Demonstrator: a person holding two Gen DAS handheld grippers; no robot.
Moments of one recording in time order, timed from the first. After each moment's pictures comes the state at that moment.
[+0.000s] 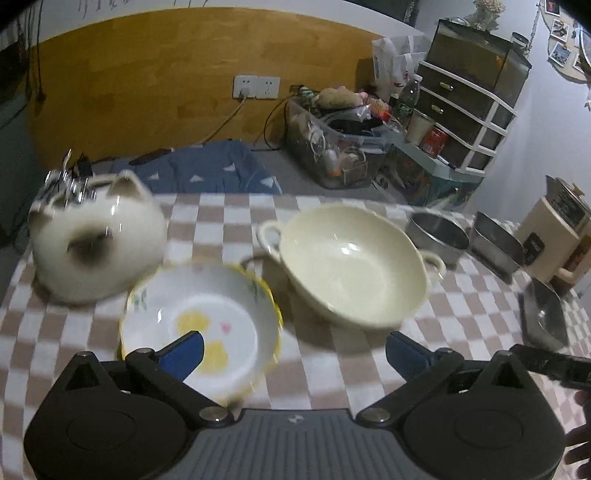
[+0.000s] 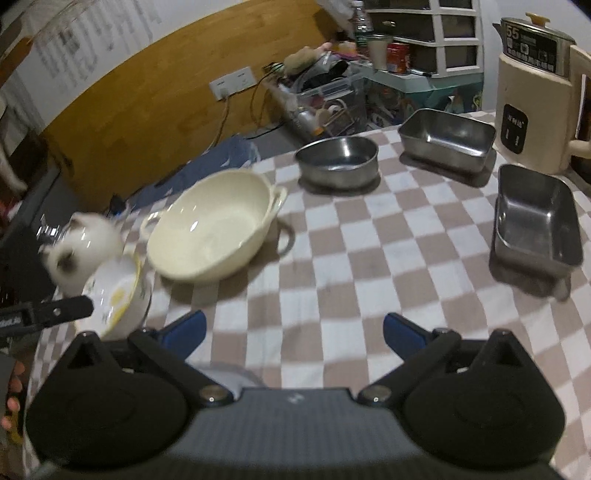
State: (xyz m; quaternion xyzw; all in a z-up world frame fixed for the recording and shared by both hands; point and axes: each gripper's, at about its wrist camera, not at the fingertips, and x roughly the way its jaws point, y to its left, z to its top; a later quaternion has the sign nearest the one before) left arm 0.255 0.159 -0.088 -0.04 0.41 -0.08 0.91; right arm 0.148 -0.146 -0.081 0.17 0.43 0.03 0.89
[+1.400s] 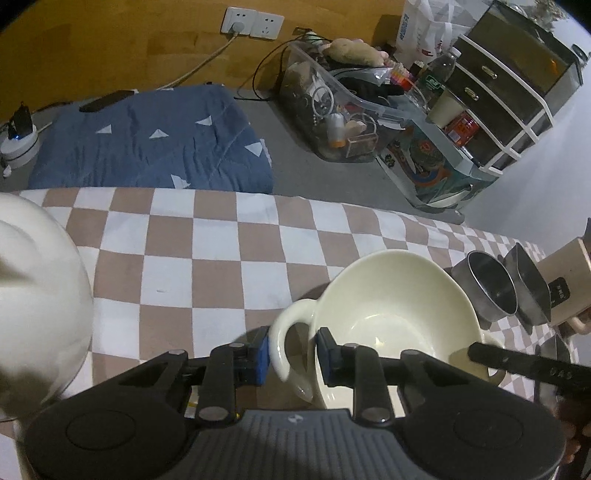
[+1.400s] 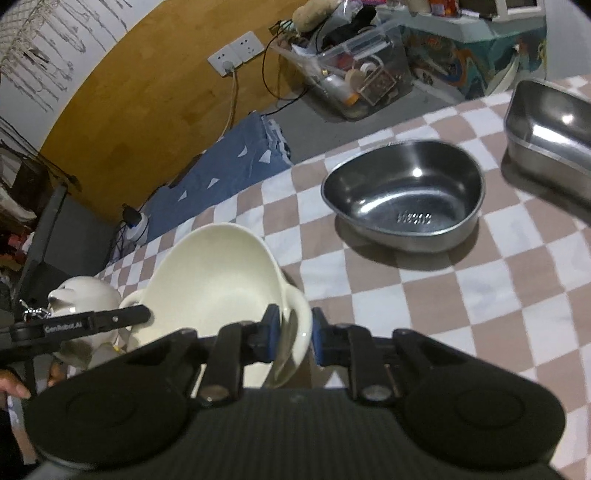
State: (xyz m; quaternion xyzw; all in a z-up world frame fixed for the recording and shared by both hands) left arm 0.432 0.184 -0.152 -0.11 0.50 -0.14 0.85; right arm 0.319 -0.154 -0.133 0.25 0.48 0.10 0.83
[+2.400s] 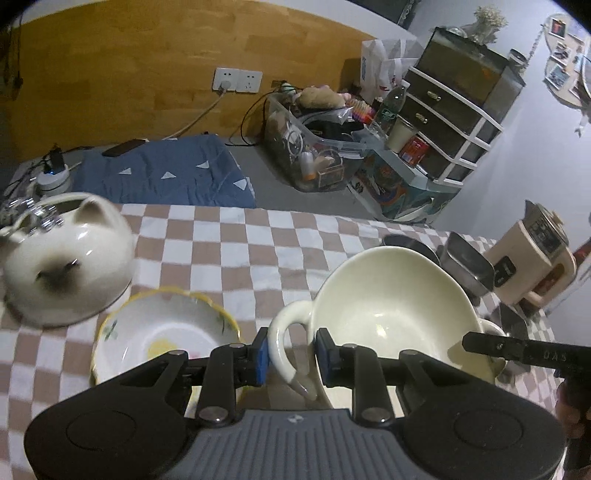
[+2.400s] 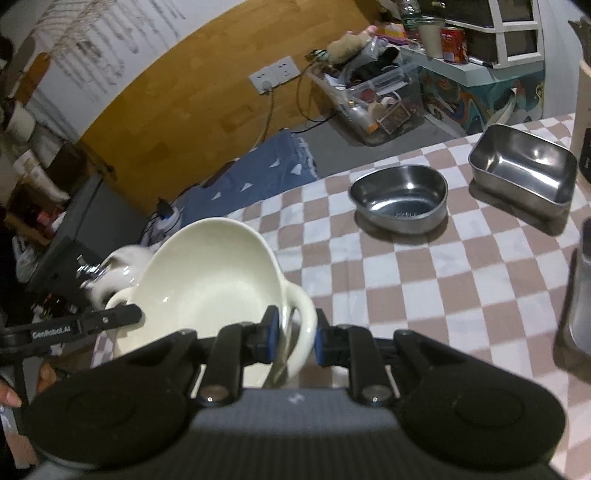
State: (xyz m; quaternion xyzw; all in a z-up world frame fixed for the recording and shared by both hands) left arm 0.273 0.161 -0.057 -0.09 0.43 -0.13 0.89; right arm 0.212 -0.162 -0.056 0.21 0.45 0.13 0.86
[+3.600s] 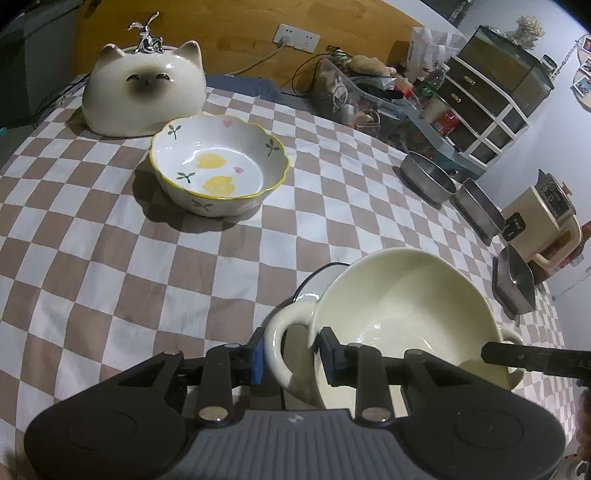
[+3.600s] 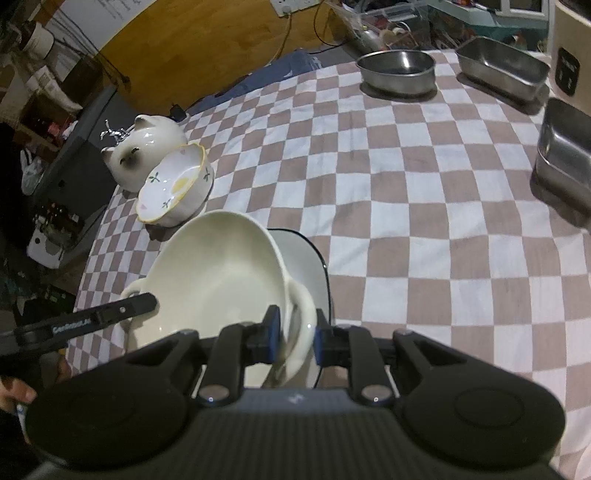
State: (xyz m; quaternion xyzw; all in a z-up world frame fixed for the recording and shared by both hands) left arm 0.128 0.171 -0.135 -0.16 0.47 -0.07 0.86; right arm 0.085 -0.138 -0.081 0.15 0.53 0.16 0.82
